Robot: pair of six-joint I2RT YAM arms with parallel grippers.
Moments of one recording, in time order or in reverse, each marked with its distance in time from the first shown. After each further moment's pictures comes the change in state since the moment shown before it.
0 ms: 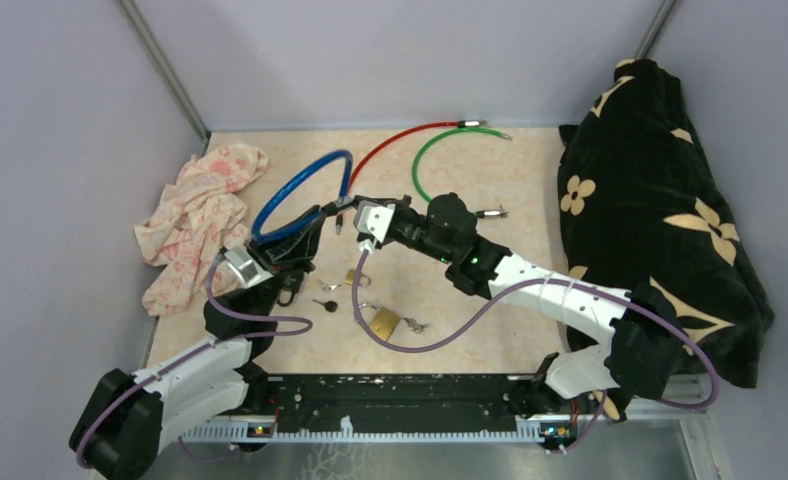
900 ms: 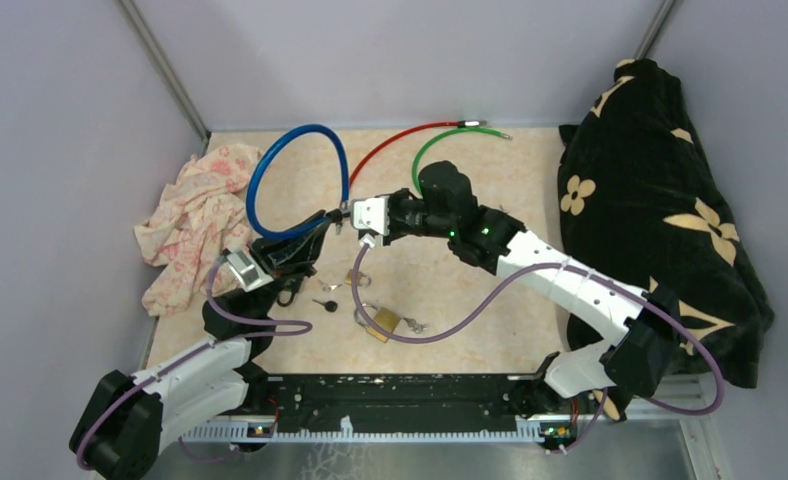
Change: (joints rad) left arm 0.009 -0.005 0.005 0.002 0.102 -0.011; right arm -0.053 0.025 0.273 -0.565 -0.221 -0.138
